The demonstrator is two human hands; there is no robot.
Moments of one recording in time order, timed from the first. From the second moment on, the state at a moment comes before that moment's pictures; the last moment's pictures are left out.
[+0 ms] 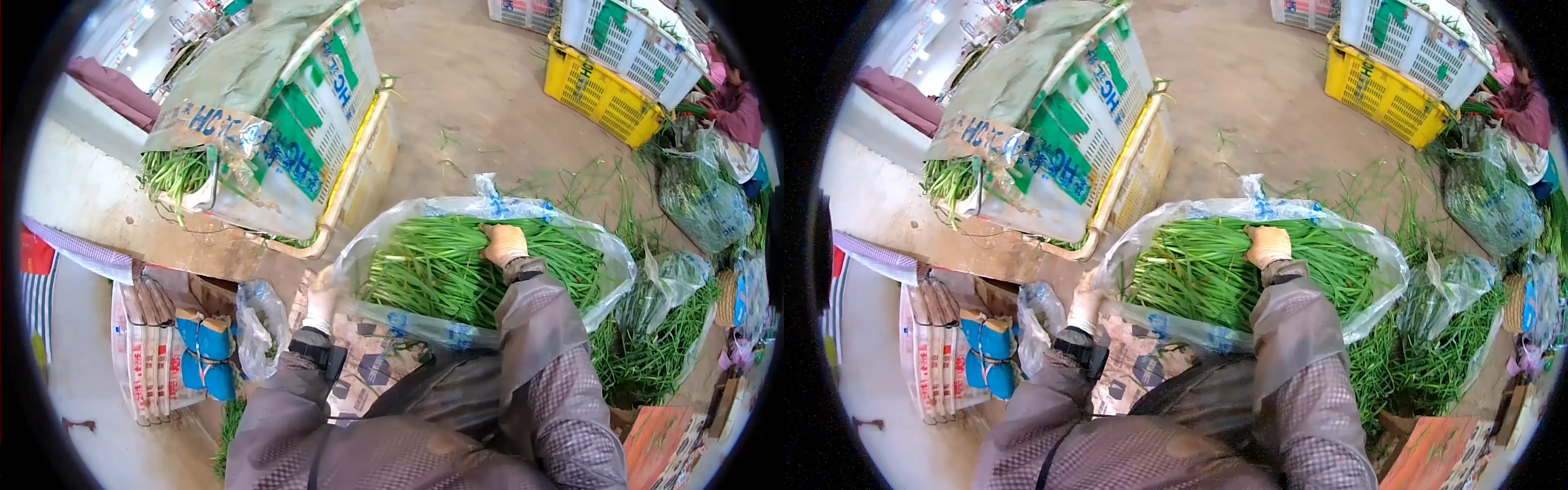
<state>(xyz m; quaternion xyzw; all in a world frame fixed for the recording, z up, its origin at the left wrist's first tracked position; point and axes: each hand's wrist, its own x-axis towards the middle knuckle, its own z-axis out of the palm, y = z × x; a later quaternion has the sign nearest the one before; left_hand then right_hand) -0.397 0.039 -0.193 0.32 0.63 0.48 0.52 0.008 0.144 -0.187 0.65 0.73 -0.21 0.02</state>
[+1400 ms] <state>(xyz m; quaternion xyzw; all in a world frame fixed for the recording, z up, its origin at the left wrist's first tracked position) -0.371 0.032 -0.155 0.21 0.70 0.45 0.52 -0.083 0.132 -0.150 0.61 0.75 -0.21 0.14</state>
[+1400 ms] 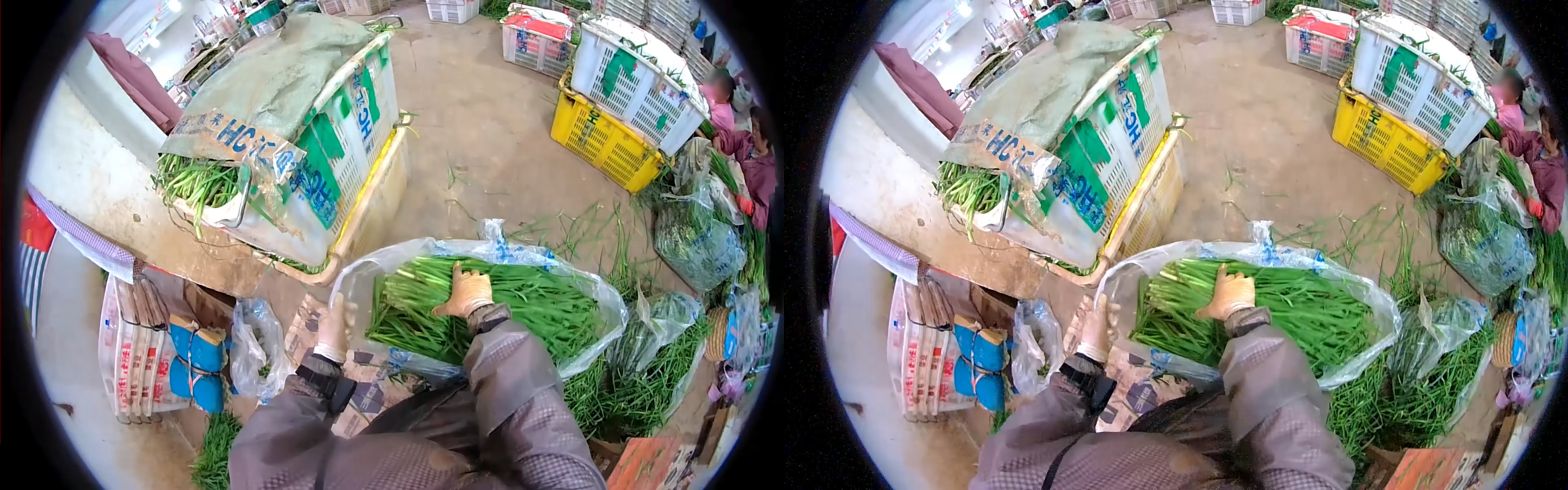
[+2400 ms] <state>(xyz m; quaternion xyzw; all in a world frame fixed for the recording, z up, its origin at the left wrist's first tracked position) -0.274 0.190 -0.194 0.85 0.48 -0.02 0.24 -0.103 0.031 -0.157 0.51 0.86 -0.06 0.05</state>
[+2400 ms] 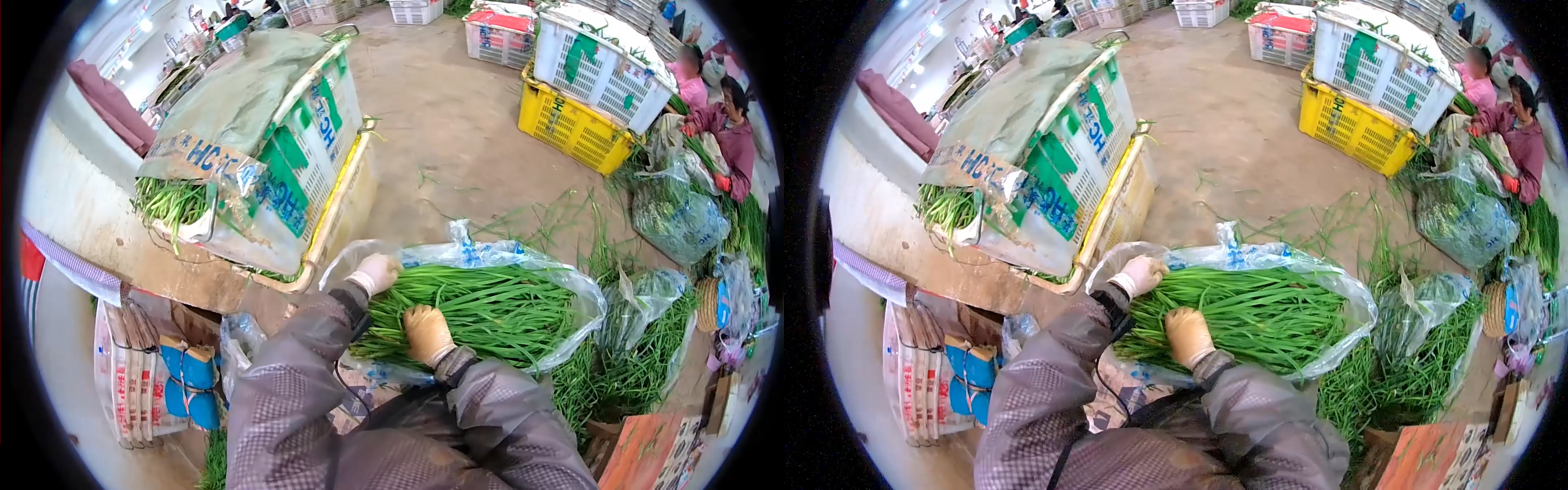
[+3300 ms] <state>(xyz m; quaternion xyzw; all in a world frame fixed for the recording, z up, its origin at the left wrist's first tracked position) -0.218 0.189 -0.196 0.86 0.43 -0.03 0.29 0.052 0.190 -0.123 0.69 0.68 0.09 -0.23</state>
